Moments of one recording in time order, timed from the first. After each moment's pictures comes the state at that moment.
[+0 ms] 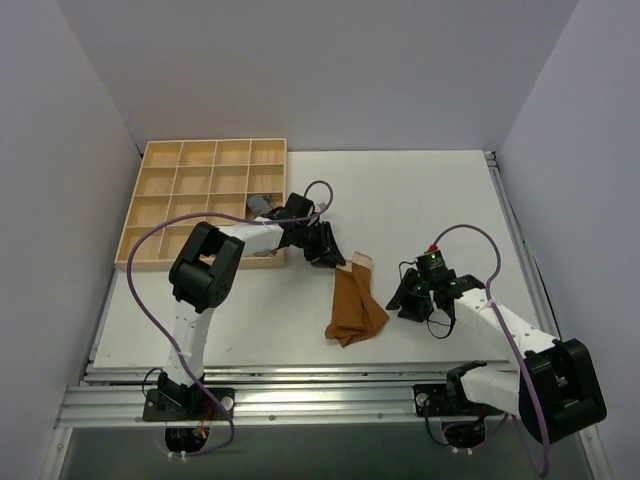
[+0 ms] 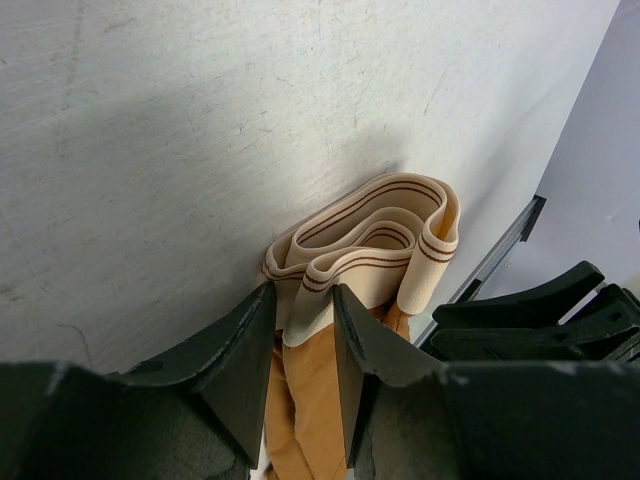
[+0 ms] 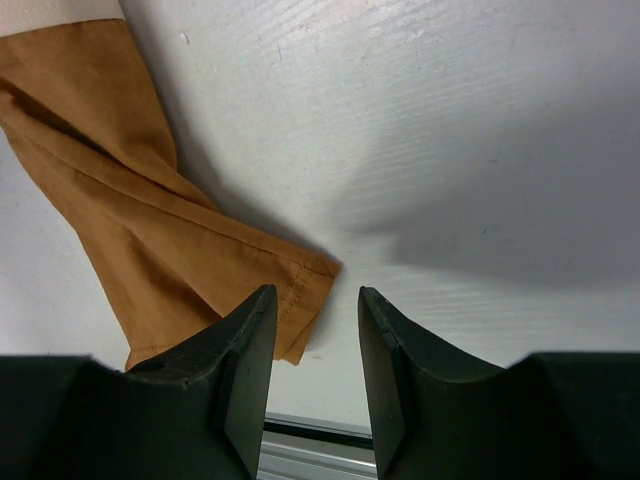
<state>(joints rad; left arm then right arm) -0.56 2.18 1.45 -0.20 0.60 -0.80 0.33 1.14 0.52 -0.47 -0.13 0.84</state>
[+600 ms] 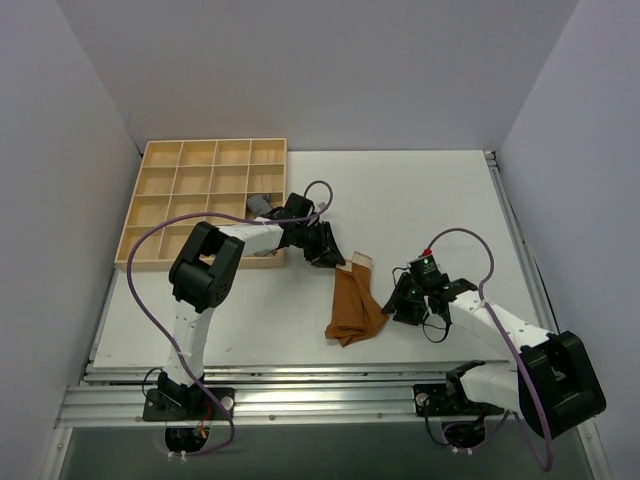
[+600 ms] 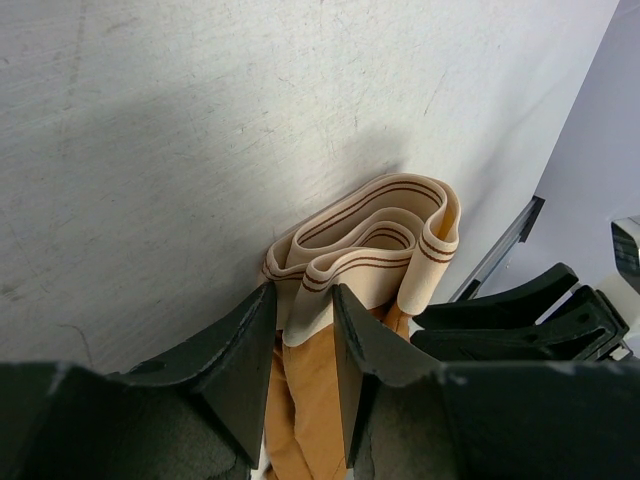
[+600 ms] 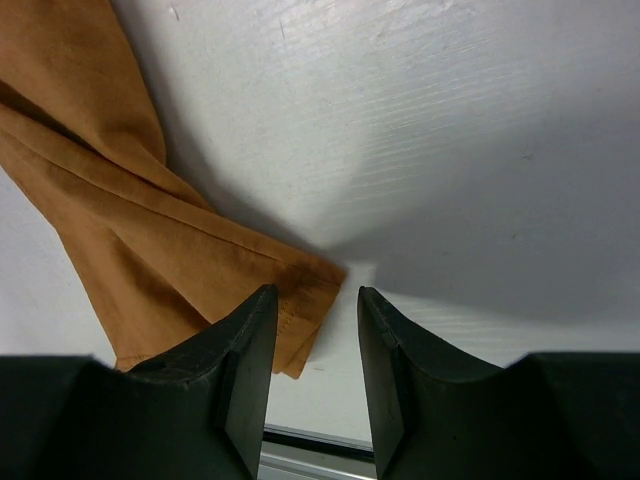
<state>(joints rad) -0.56 2.18 1.45 -0.20 0.60 -0.80 0.38 1.17 0.48 -0.40 -0.11 0.87</state>
